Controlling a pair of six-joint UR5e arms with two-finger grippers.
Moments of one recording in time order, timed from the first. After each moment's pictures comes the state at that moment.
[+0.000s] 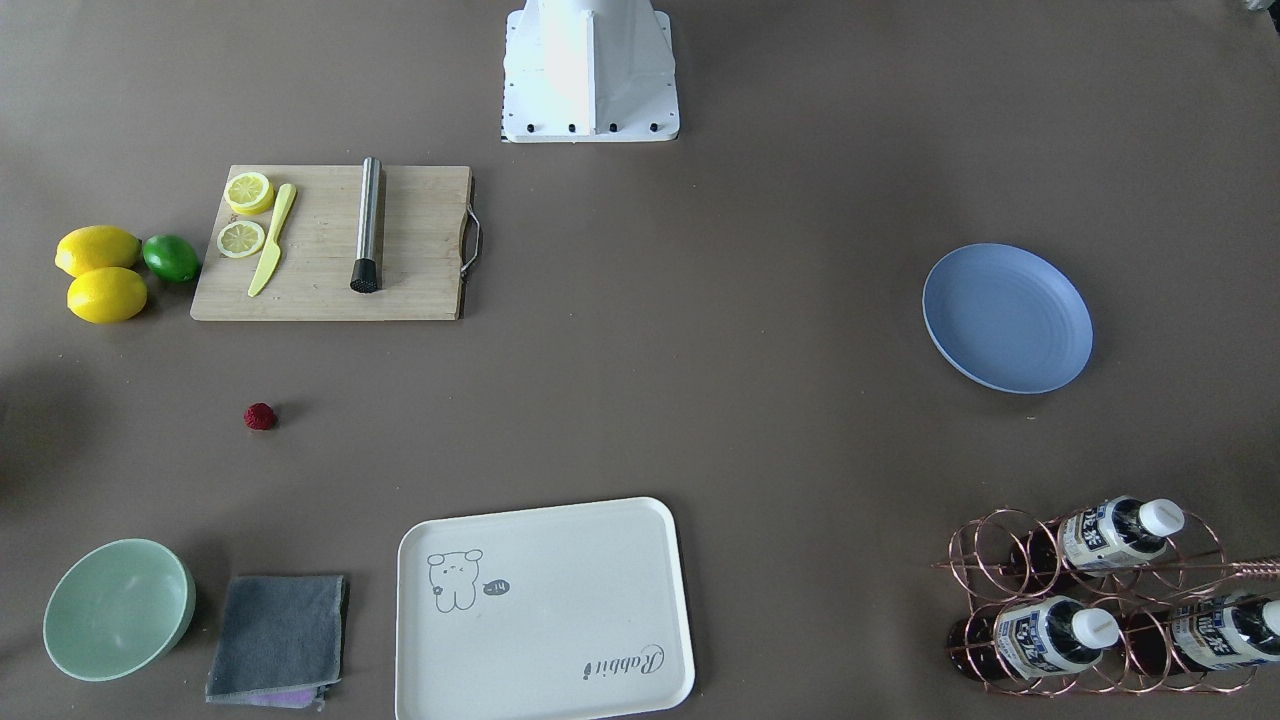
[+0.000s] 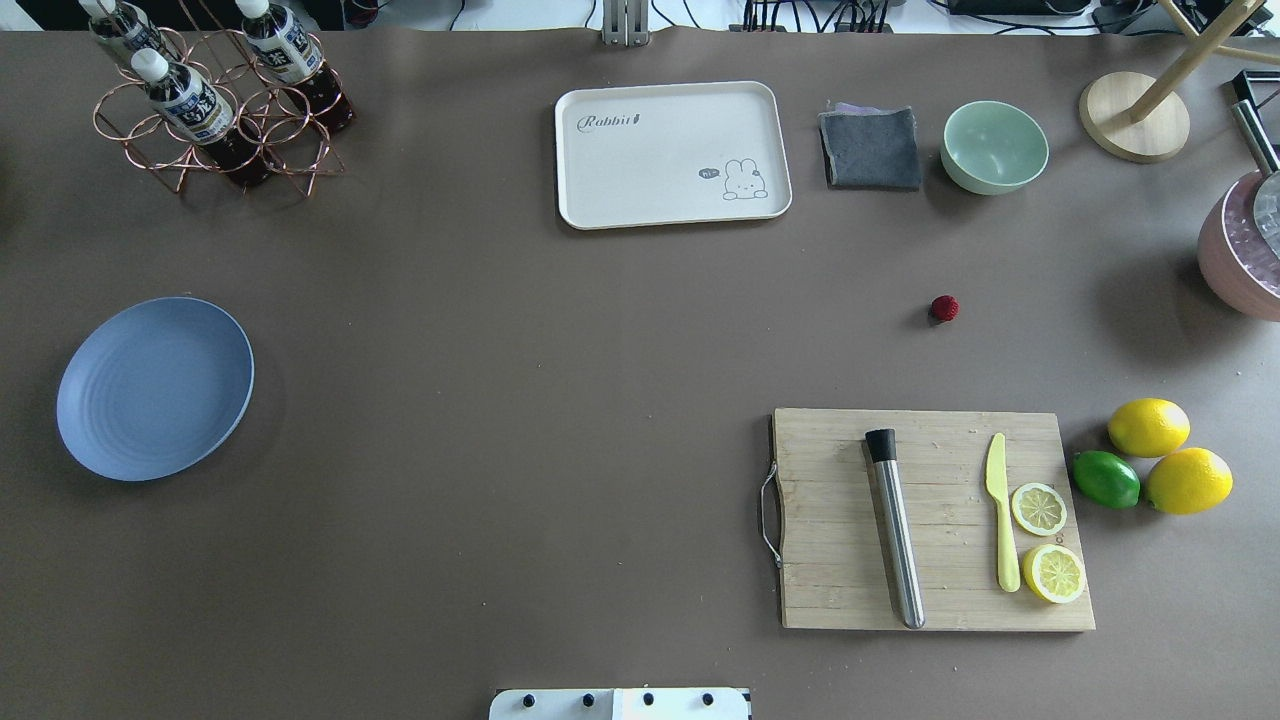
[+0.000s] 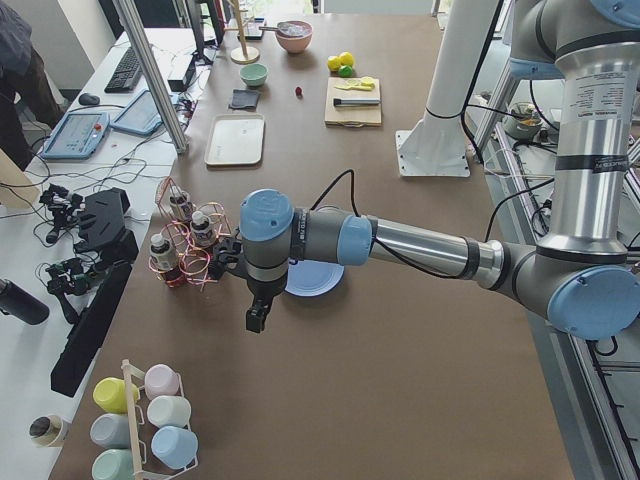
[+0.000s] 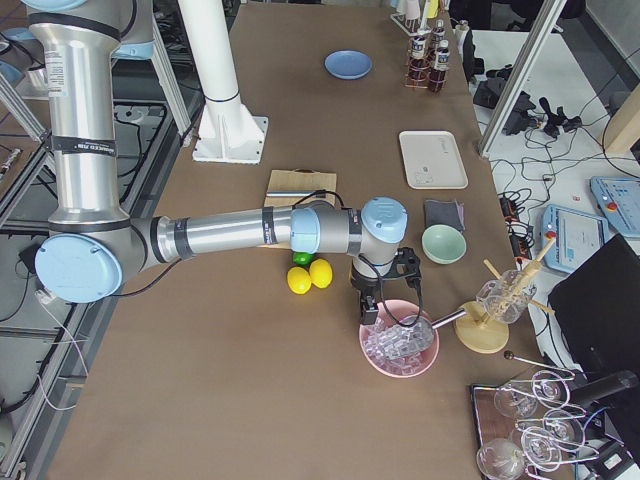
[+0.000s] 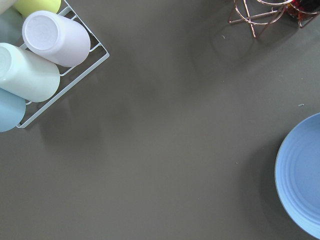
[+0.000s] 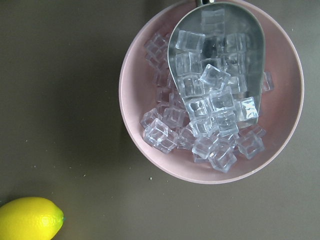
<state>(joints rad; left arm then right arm) -1.64 -1.57 -1.78 -1.48 -2.33 0.22 1.49 -1.57 1.73 -1.72 2.29 -0.10</state>
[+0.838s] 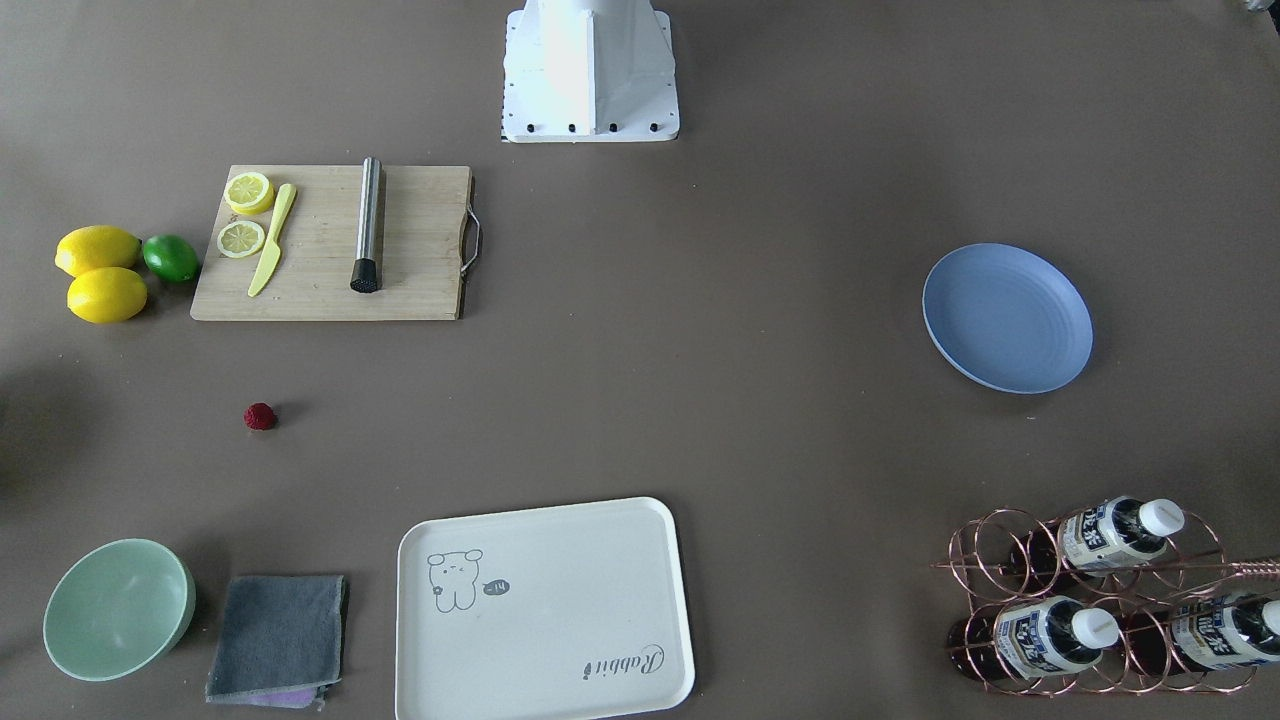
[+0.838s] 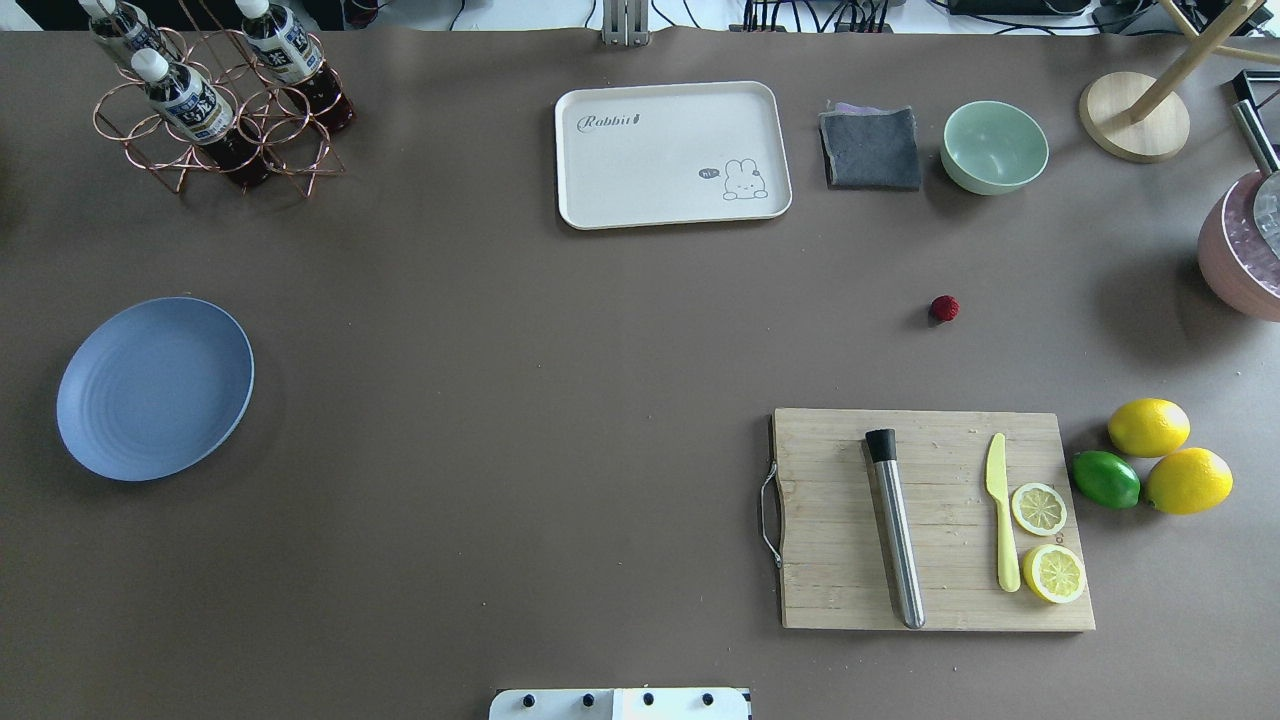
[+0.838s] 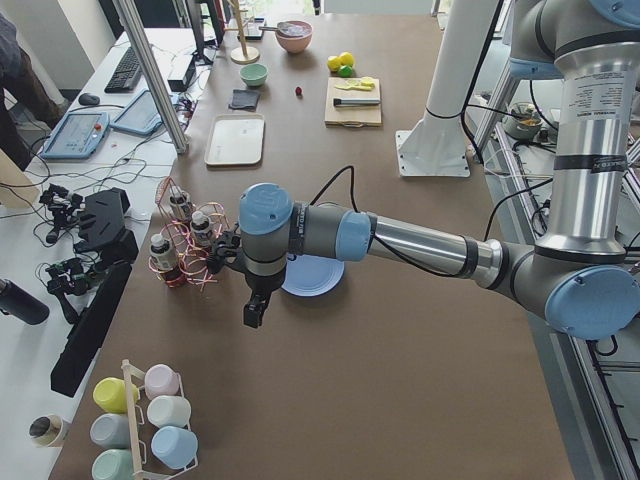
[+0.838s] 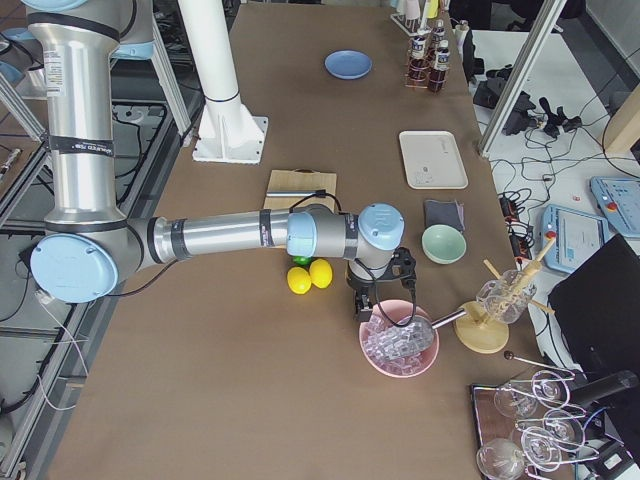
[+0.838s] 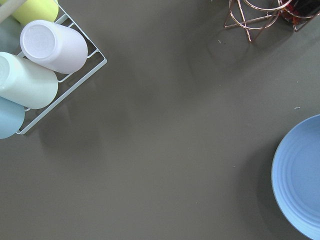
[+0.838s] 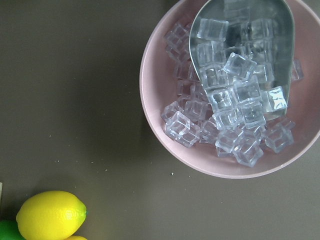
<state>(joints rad) -1.63 -1.57 -1.79 -1.48 -2.33 0.22 1.49 -1.58 1.73 -1.72 2.37 -0.10</state>
